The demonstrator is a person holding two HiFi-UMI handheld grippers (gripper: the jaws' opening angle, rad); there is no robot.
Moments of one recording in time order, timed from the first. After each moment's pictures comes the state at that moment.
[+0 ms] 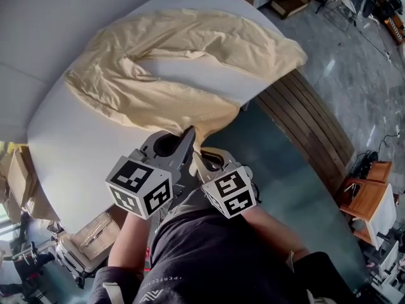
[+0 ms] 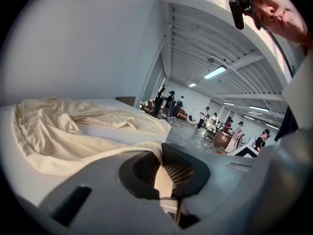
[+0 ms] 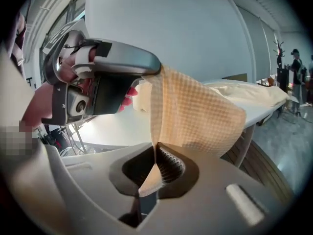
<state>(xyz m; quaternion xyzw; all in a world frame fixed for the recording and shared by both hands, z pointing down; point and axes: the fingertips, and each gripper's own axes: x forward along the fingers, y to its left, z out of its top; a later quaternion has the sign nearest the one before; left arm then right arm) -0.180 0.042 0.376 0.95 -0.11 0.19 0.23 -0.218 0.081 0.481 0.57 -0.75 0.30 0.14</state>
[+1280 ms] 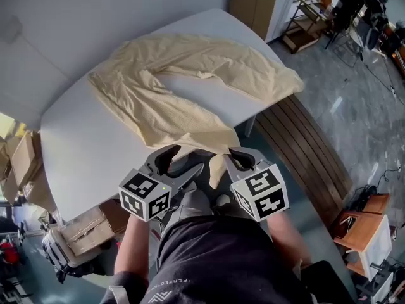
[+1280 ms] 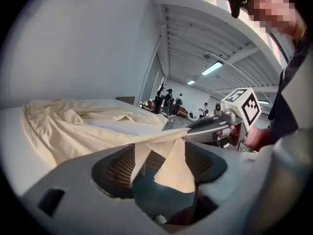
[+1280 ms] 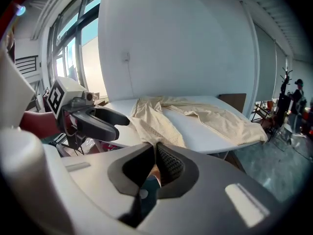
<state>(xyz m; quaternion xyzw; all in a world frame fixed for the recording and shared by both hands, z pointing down) -0.209 0.092 0.394 0.95 -0.12 0.20 0.20 -0.139 0.121 0.398 0.57 -0.75 0.24 0.22</state>
